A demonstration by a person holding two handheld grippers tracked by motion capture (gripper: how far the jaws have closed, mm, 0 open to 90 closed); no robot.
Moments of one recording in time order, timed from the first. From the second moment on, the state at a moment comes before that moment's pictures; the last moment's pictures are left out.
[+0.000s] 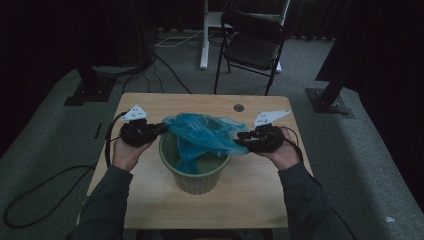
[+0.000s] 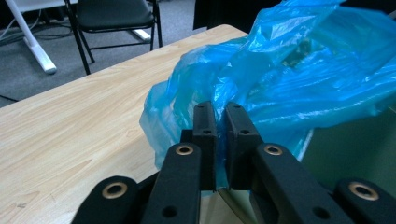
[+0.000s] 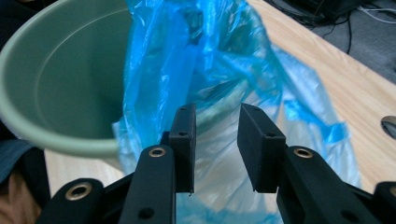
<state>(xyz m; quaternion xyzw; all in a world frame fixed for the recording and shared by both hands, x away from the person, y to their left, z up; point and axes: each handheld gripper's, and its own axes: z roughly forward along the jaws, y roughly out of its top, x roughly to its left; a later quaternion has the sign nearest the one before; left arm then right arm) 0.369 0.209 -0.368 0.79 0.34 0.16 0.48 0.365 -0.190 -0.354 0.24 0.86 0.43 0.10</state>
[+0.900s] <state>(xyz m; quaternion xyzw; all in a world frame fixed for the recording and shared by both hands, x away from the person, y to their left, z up) 0.320 0.240 -0.388 0.77 0.36 0.13 0.50 0.343 -0.191 -0.375 0.22 0.87 0.45 0.04</state>
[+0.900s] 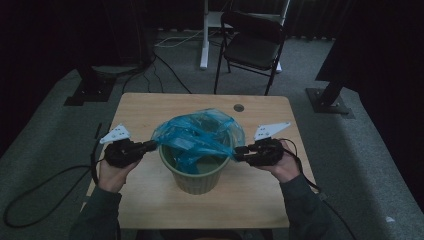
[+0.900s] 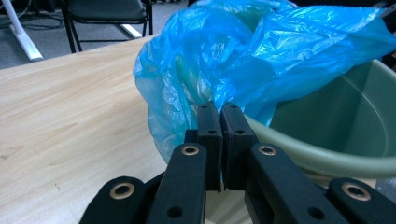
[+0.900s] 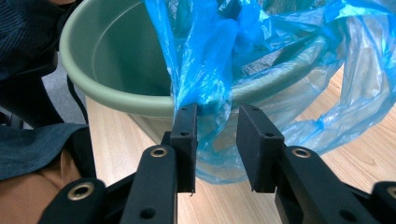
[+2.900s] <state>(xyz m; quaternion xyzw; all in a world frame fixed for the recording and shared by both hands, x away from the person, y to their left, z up) 0.309 0.215 -0.426 0.81 0.34 0.10 0.47 0.330 -0.183 -0.391 0.17 0.88 0.44 0.00</state>
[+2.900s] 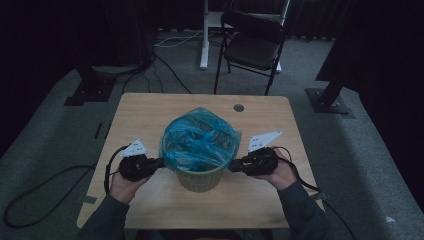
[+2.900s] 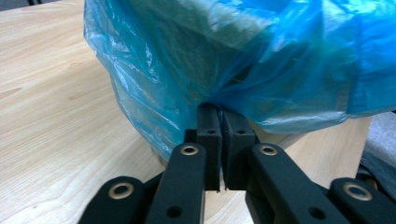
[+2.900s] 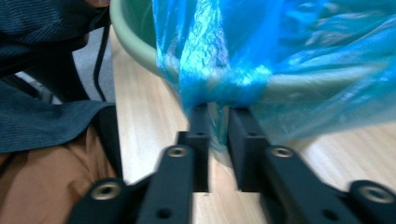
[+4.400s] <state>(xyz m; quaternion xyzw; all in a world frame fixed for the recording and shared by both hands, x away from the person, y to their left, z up) 0.316 0.215 -0.421 0.79 0.35 0.11 0.48 0.433 -0.180 -0.399 0.38 0.84 0.38 0.10</state>
